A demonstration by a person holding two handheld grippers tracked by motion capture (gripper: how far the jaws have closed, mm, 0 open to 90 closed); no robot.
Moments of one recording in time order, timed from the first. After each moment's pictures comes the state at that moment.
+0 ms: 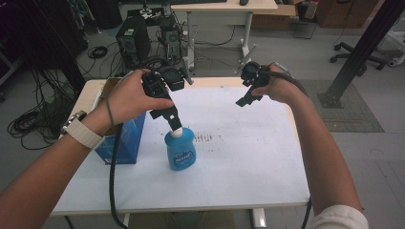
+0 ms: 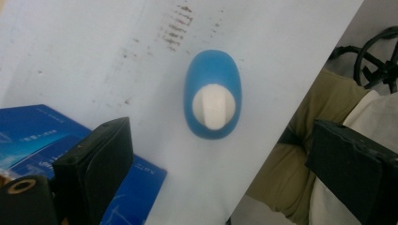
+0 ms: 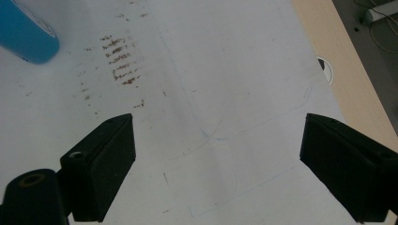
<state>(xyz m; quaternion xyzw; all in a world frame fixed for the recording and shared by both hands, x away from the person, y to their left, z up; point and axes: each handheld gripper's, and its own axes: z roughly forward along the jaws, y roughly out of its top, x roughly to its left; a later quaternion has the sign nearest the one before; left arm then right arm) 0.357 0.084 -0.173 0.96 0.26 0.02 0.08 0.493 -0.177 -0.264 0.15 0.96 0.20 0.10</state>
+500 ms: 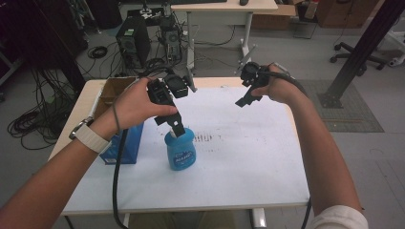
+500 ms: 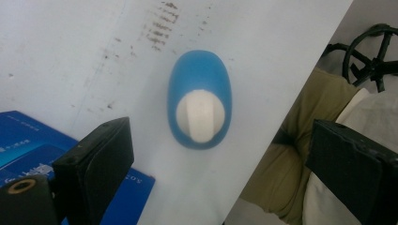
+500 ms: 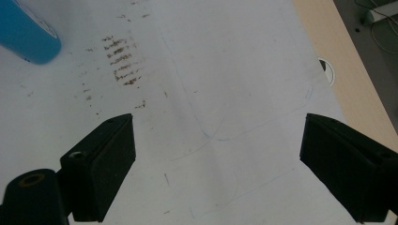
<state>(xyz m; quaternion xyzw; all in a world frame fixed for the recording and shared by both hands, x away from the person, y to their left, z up) 0.358 0.080 -0.192 0.96 0.25 0.00 0.09 0.492 -0.175 -0.264 0.15 0.96 0.20 0.10</state>
